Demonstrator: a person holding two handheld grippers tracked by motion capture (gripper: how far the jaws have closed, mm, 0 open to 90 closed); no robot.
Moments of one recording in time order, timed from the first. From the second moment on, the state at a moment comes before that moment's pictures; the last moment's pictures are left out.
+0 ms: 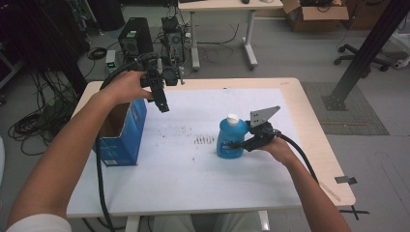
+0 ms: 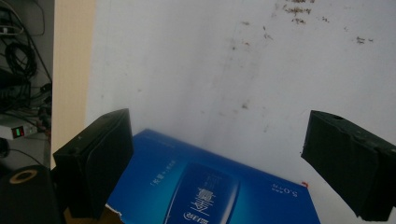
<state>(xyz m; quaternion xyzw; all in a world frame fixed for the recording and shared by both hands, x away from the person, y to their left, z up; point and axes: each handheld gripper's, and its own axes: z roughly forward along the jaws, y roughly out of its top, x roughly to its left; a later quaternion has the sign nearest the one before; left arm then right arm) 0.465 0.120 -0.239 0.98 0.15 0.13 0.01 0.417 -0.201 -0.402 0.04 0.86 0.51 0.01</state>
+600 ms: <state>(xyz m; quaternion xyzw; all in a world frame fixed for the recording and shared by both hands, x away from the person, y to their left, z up) 0.452 0.113 -0.231 0.98 0.14 0.13 0.02 0.406 -0.213 -0.361 0.05 0.85 0.52 0.03</state>
